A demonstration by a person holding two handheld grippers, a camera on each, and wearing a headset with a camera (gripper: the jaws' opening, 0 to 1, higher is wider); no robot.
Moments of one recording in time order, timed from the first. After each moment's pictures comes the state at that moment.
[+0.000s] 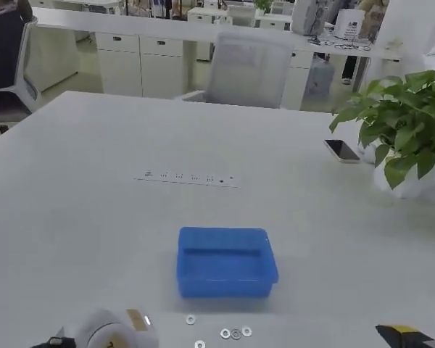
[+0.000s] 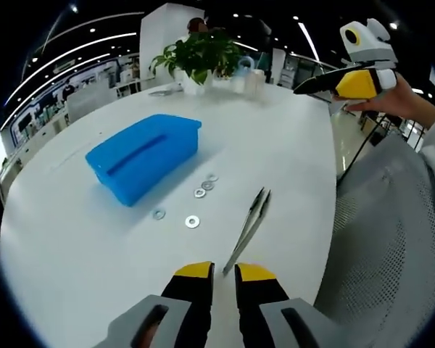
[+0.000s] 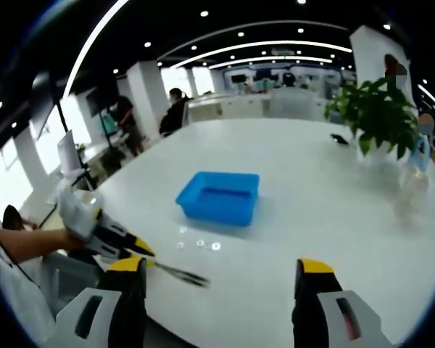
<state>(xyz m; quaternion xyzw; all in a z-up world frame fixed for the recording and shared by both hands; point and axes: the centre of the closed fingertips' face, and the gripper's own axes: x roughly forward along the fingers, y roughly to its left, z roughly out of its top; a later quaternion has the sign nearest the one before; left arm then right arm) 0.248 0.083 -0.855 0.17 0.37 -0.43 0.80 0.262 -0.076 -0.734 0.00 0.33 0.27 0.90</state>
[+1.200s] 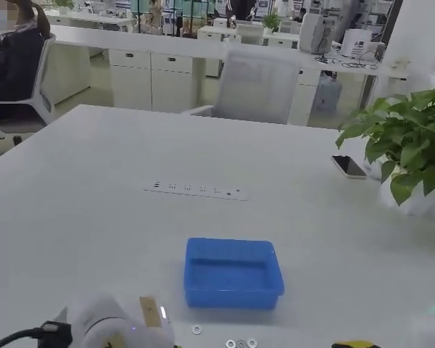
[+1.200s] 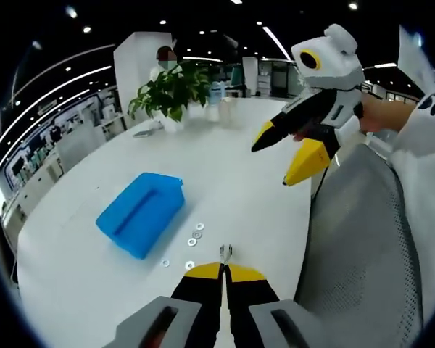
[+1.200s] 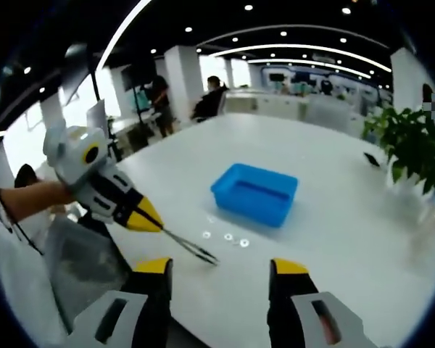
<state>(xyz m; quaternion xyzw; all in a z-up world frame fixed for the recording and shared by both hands) 0.232 0.064 -0.767 0.21 0.29 -0.47 0.81 0.239 -0.036 -0.740 -0.09 0.33 0.36 0.87</state>
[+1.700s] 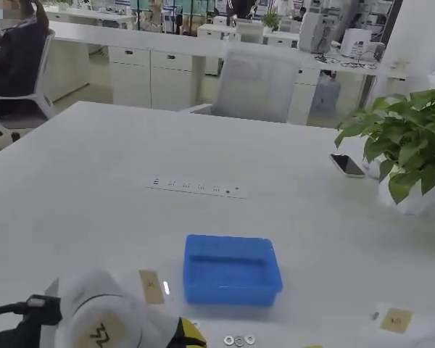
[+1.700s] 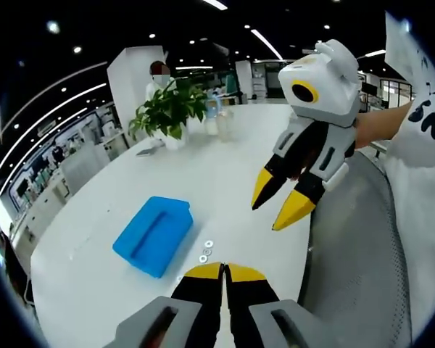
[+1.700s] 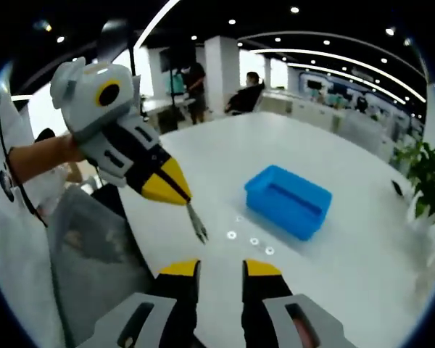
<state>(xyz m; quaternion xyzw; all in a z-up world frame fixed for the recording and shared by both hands) 0.235 0.060 -0.730 0.24 0.25 -0.47 0.81 0.223 0.004 -0.749 -0.14 0.31 0.44 0.83</state>
